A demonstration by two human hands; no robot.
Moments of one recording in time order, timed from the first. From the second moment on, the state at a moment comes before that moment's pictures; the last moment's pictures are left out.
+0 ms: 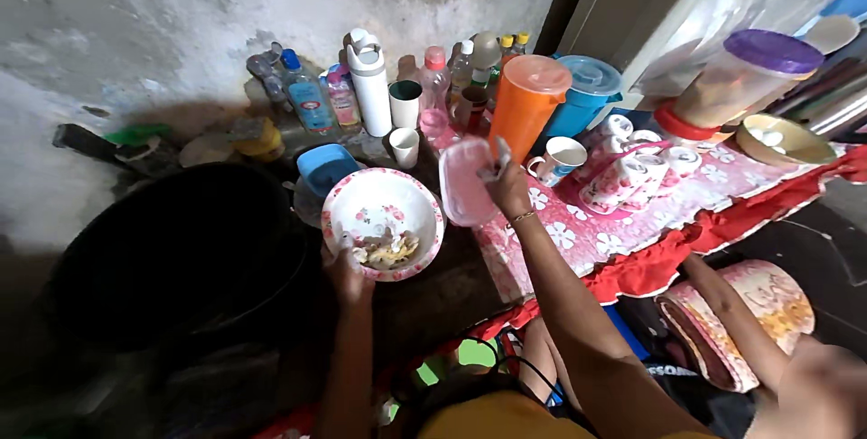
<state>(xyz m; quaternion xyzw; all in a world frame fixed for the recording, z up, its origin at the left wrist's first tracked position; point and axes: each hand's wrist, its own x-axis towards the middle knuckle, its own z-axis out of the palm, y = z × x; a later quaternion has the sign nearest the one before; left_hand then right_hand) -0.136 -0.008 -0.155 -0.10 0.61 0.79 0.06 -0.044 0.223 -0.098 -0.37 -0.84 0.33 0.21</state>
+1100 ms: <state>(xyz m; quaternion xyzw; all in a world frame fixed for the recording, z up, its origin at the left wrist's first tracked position) -0.099 0.118 -0.164 0.05 0.61 0.69 0.40 0.009 0.180 -0.092 -0.20 -0.94 0.17 -0.24</state>
